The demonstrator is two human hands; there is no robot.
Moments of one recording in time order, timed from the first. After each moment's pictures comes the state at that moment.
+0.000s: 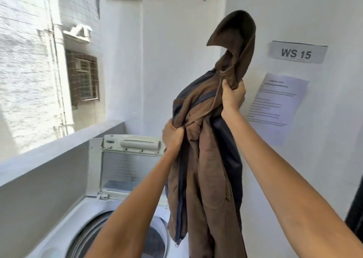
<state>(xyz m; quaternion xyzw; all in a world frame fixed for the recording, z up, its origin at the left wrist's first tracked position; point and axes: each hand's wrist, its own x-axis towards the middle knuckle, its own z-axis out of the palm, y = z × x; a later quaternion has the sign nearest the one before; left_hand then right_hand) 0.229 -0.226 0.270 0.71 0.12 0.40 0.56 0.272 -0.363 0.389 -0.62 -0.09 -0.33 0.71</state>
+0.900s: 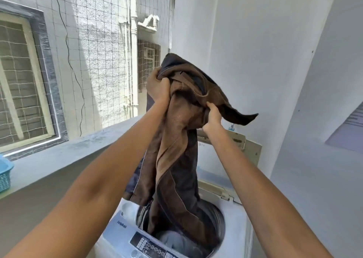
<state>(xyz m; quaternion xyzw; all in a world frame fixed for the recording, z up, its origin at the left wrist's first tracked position) 0.105 -0.013 0.356 0.57 0.18 0.64 0.49 0.191 -0.127 0.297 -0.47 -0.08 0.20 0.85</state>
